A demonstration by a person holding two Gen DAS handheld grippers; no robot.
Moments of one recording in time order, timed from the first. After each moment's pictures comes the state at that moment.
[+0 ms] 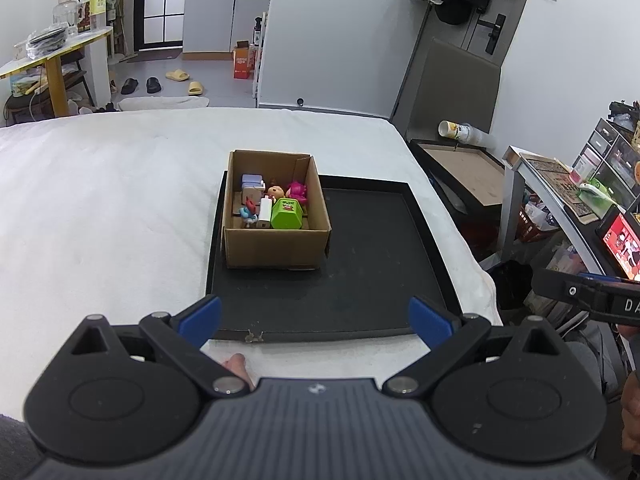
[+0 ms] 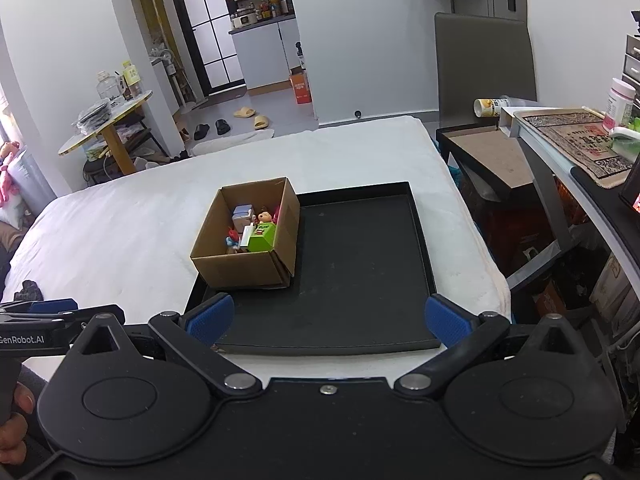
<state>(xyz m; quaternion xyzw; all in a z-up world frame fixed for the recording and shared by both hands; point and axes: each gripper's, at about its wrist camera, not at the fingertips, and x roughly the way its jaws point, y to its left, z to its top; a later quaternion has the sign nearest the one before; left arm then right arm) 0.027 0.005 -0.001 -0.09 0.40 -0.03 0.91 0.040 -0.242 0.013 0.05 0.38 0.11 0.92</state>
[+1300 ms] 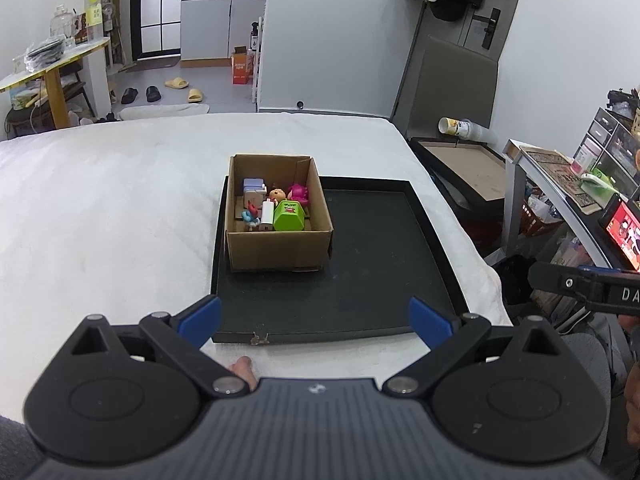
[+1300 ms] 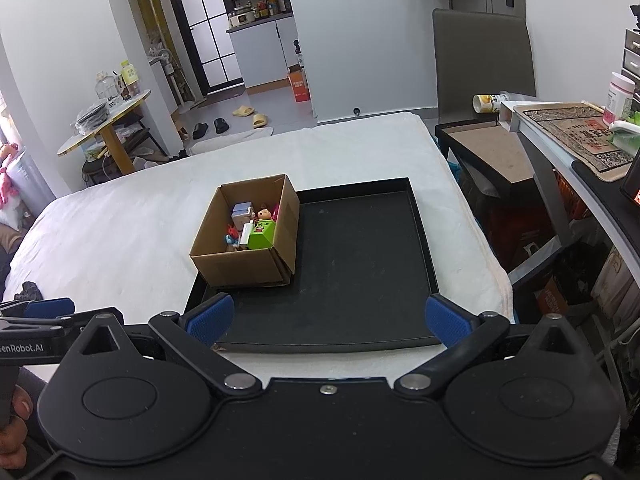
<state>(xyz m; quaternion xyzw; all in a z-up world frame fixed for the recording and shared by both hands) 0.025 0.002 0.000 -0.07 0.40 -0.03 0.92 0.040 -0.242 0.010 0.06 0.38 0.11 0.92</state>
